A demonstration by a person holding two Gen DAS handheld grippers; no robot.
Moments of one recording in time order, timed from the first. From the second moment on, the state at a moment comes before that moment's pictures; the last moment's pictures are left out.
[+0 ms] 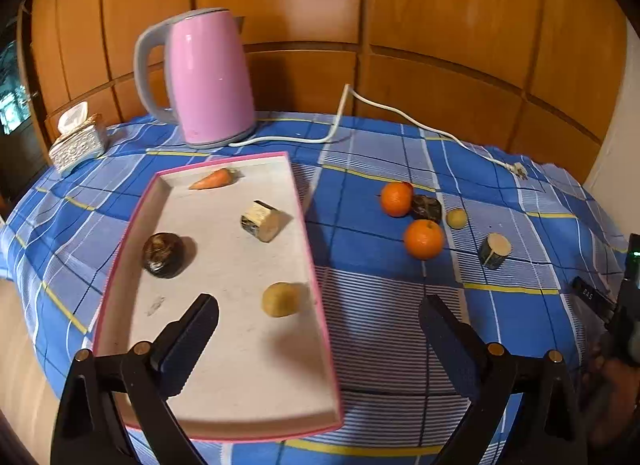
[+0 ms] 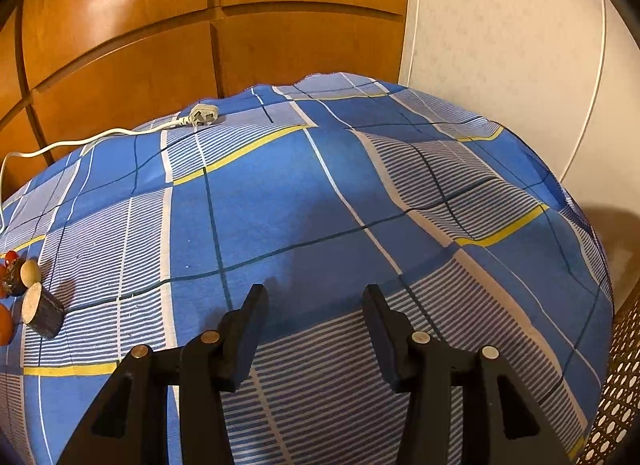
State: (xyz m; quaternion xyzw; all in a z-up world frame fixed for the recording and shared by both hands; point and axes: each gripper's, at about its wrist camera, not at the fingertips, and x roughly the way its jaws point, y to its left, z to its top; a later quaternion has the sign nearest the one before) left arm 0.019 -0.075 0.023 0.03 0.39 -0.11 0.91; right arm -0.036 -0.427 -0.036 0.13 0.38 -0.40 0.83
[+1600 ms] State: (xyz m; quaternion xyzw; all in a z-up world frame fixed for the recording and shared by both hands) left arm 0.119 -0.193 -0.037 0.05 0.46 -0.20 0.86; right arm -0.032 -0.426 -0.040 0.12 0.38 -0.40 0.82
